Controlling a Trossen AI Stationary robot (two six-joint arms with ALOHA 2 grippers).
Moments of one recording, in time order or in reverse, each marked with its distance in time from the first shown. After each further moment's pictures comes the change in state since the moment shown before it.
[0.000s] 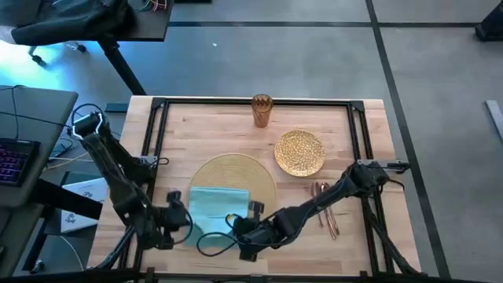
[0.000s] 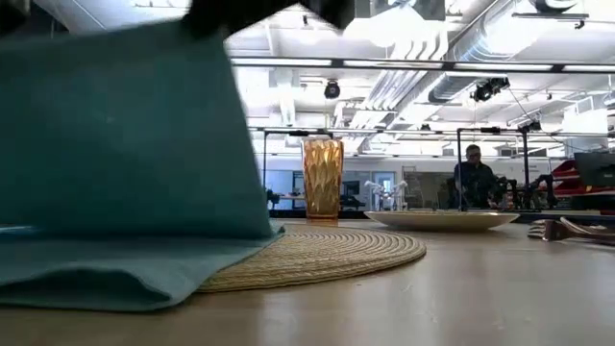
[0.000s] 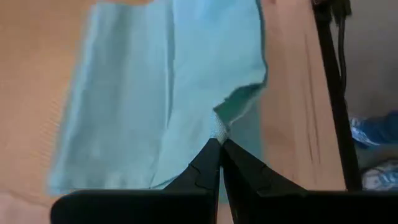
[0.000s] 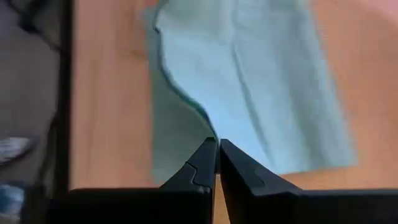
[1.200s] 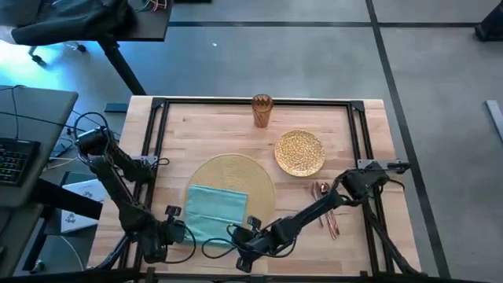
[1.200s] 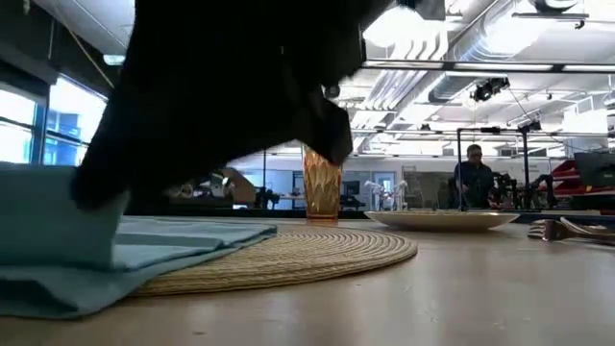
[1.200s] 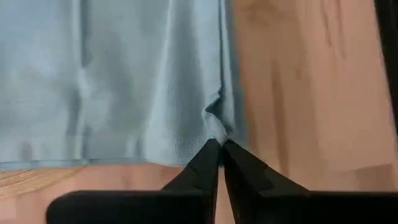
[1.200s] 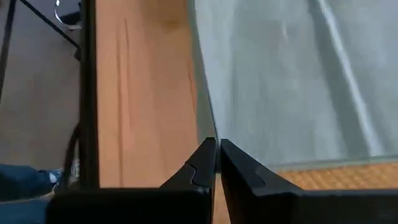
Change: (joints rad) left arm -0.081 0.192 -0.014 0.021 0.247 0.022; right arm 0.023 0.111 -0.155 0.348 -0.122 0.150
